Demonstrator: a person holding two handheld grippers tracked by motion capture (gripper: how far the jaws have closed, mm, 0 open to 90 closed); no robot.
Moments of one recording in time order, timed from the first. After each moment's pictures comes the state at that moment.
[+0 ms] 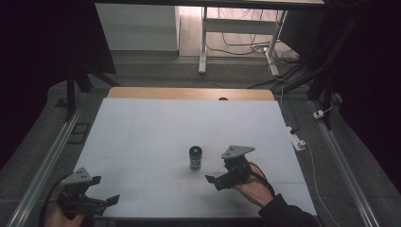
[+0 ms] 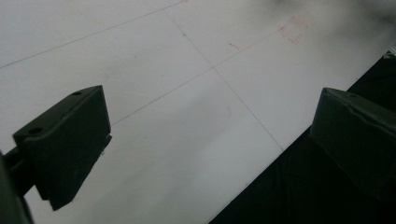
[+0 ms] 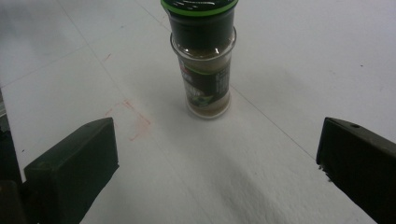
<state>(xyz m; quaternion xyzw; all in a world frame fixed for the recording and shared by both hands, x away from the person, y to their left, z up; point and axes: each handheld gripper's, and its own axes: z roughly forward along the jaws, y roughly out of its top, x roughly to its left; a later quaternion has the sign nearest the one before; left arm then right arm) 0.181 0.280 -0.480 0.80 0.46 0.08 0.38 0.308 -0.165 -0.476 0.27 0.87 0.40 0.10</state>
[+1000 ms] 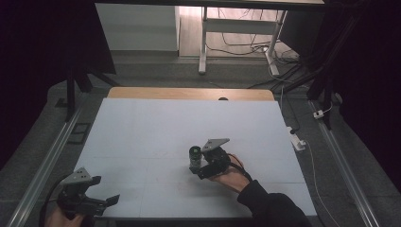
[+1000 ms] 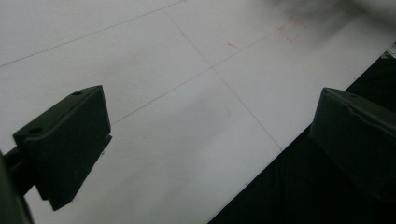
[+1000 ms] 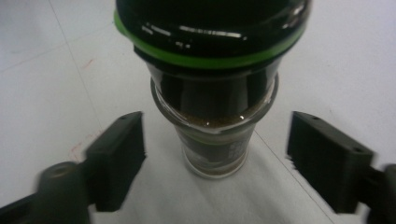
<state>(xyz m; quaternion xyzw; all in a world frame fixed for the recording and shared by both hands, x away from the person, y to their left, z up) 0.182 0.280 -0.481 0.80 0.46 0.07 0.38 0.348 -0.114 -0.506 0.23 0.89 0.38 0.08</state>
